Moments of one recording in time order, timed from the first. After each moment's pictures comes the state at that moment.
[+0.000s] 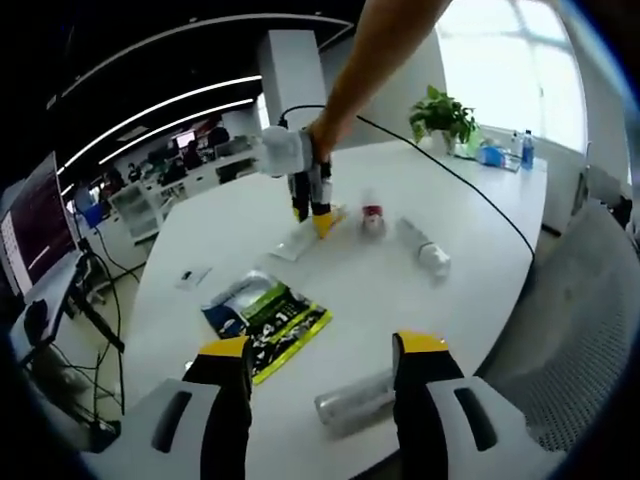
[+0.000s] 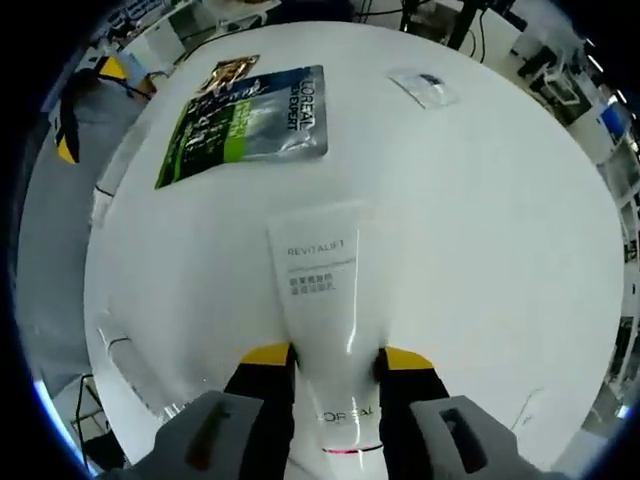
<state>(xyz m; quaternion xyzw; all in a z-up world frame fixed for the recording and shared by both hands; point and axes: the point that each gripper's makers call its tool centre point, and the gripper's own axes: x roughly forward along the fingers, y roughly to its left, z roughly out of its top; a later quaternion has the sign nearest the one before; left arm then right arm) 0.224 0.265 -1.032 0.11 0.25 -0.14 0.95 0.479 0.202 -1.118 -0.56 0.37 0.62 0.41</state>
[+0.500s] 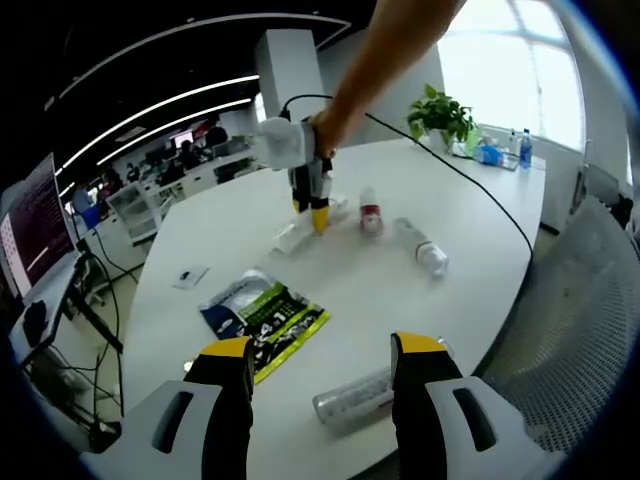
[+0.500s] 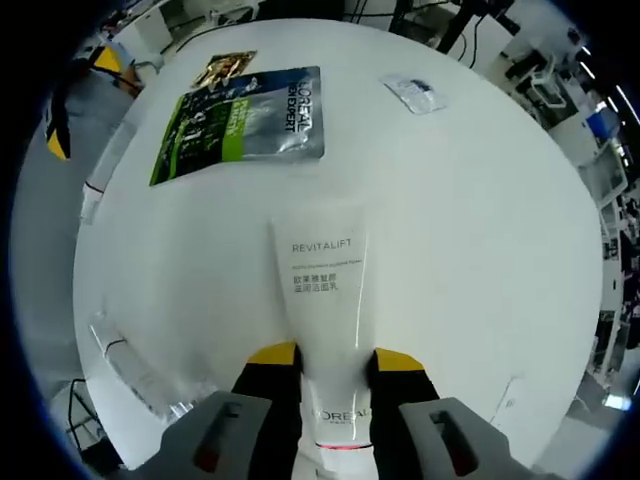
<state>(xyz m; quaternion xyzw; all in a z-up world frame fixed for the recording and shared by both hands) 0.224 0.263 -1.032 0.11 0.25 -0.15 0.95 0.480 0.197 -1.092 -0.57 0.34 0.60 0.46</state>
